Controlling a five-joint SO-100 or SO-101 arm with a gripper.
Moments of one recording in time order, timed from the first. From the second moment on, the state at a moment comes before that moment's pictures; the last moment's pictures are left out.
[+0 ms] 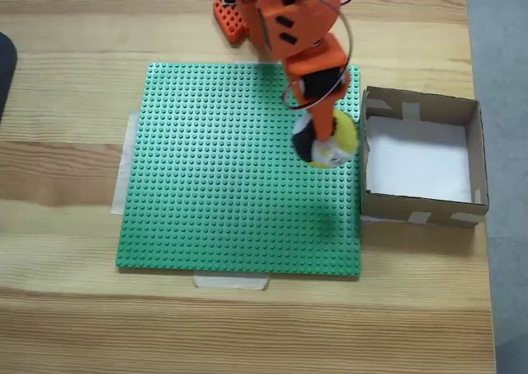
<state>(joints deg) -27.9 113.4 97.0 66.1 4.0</state>
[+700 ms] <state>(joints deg) -44.3 113.4 92.5 67.1 4.7</state>
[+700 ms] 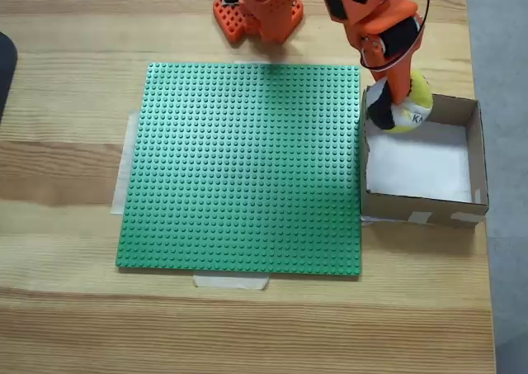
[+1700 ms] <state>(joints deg) -49.9 97.4 85.3 61.0 5.7</state>
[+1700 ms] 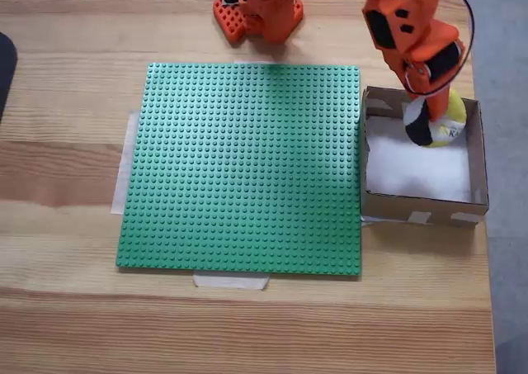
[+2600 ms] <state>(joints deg) -47.4 94.4 87.3 59.5 7.2</state>
